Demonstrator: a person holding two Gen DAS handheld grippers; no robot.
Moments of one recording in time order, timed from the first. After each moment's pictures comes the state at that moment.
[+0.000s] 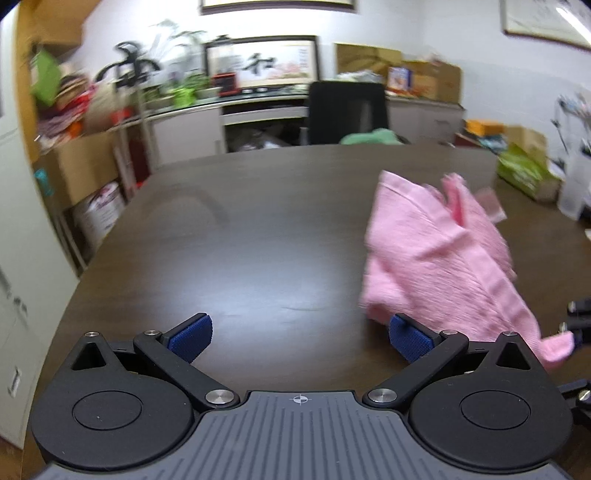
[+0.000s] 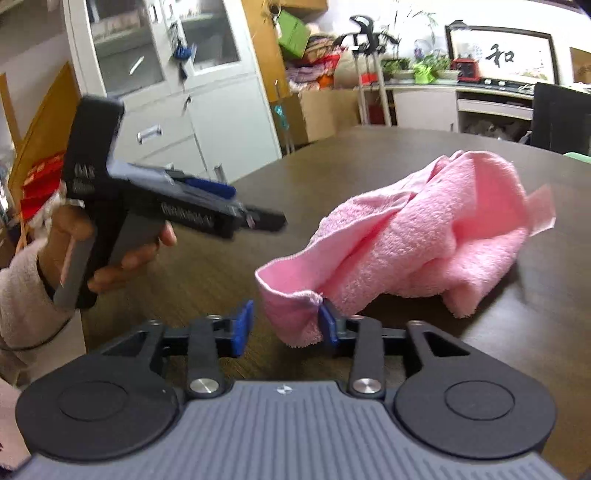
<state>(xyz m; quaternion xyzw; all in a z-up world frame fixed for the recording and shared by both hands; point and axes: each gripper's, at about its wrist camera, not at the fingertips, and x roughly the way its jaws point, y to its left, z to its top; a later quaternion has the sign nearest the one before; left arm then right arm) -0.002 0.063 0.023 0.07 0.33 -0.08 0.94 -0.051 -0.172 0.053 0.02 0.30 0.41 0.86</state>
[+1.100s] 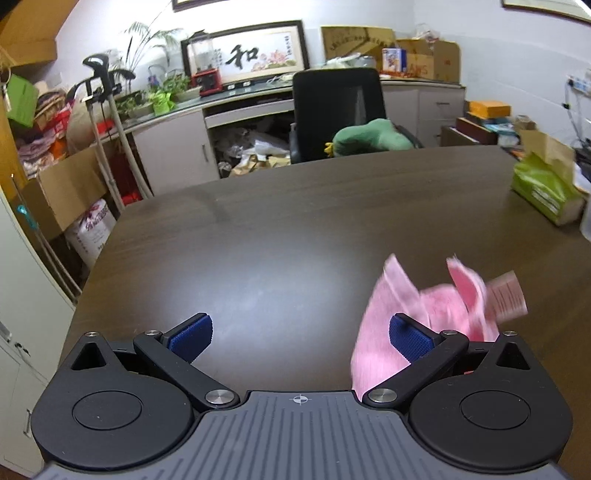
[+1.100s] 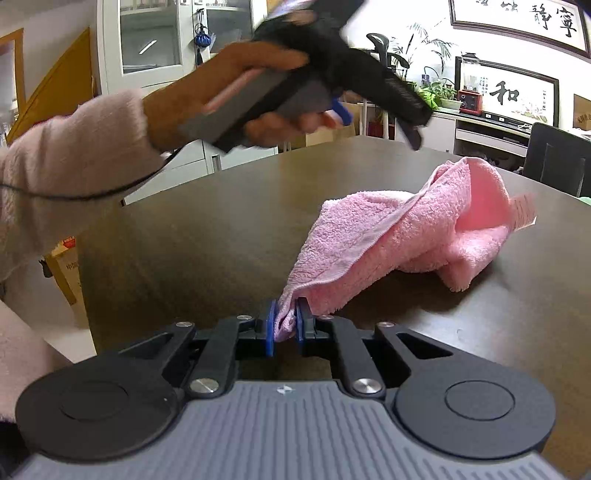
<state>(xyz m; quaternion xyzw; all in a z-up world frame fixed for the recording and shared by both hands) 0.140 0.009 0.071 0.06 0.38 -0.06 0.92 -0.103 -0.152 0.028 -0.07 0.28 0.39 0.88</state>
